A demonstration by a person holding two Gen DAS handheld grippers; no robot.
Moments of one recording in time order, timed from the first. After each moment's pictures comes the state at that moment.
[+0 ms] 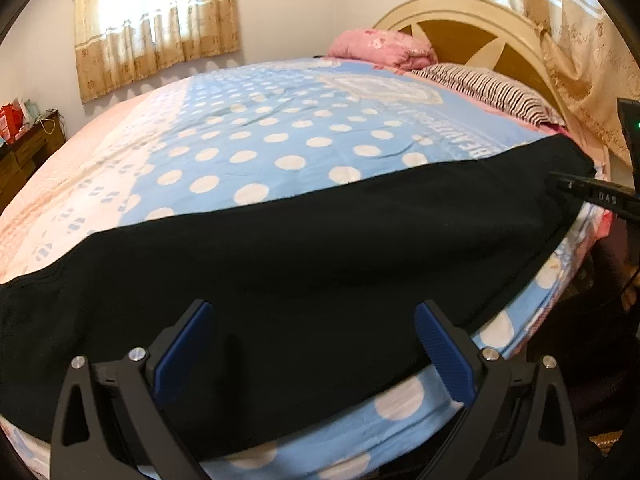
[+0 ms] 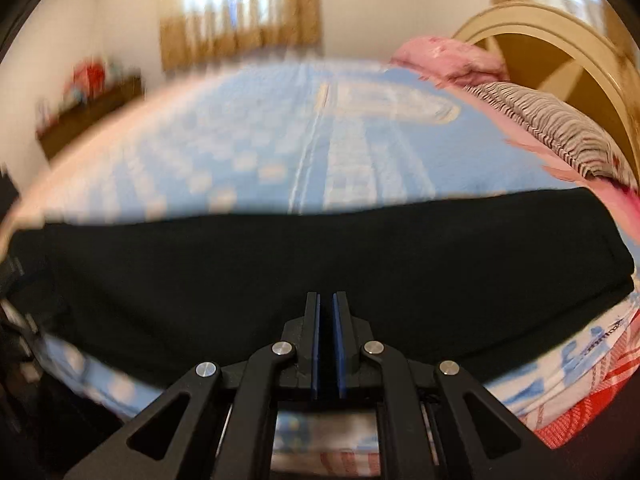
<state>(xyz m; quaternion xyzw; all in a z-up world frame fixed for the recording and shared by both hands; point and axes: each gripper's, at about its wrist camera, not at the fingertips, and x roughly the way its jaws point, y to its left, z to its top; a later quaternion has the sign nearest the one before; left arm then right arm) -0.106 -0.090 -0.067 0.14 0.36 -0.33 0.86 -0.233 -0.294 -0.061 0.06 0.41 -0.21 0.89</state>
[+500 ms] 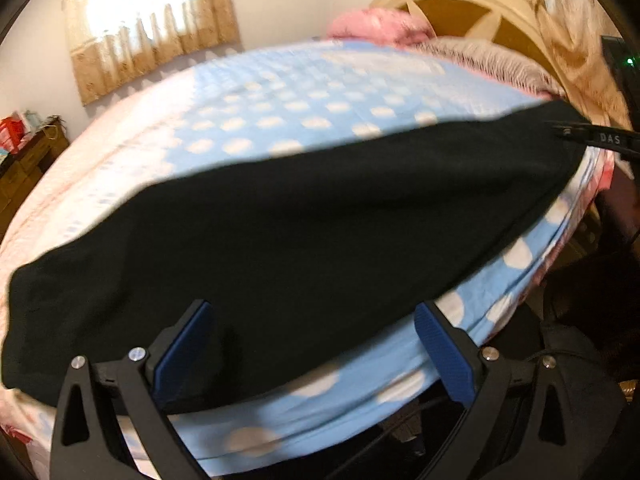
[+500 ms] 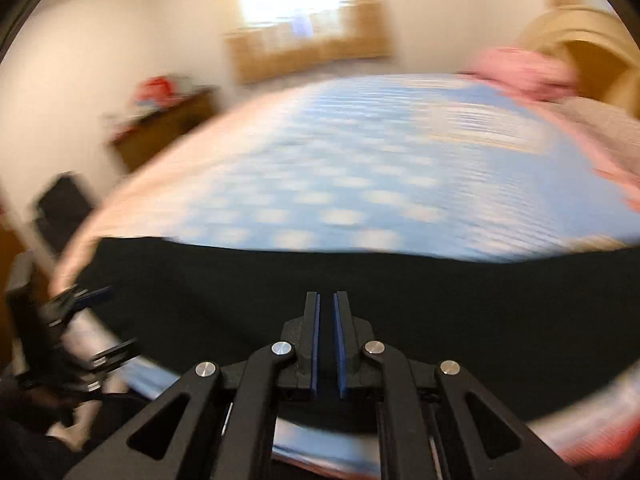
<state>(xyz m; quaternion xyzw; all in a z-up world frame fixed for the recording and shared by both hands) -0.120 -0.027 -0.060 0.17 0.36 -0.32 0.86 -0.189 -0.220 -0.018 0.13 0.34 -0.01 0.93</state>
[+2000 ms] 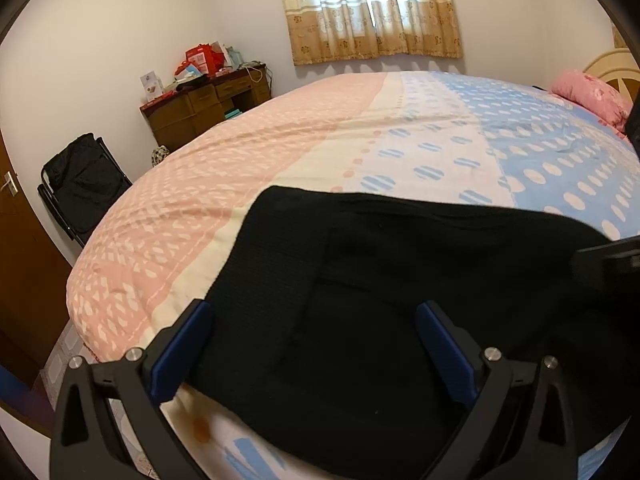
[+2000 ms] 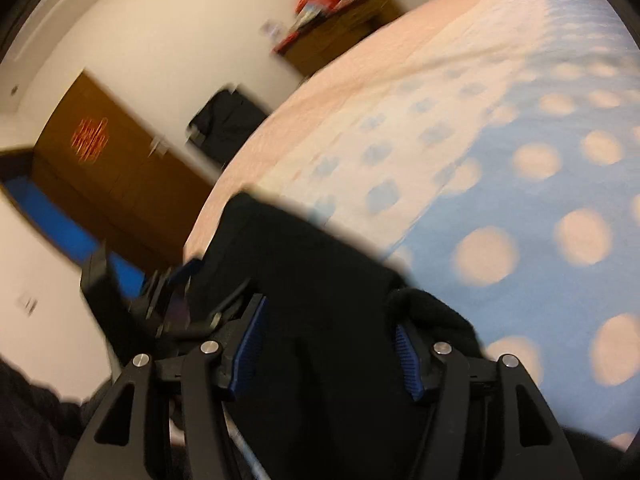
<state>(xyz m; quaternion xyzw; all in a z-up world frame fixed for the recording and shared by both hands) -0.024 0.119 -0.074 0.08 0.34 0.03 0.94 0.034 -0.088 -0.078 0.19 0.43 0.31 0.83</state>
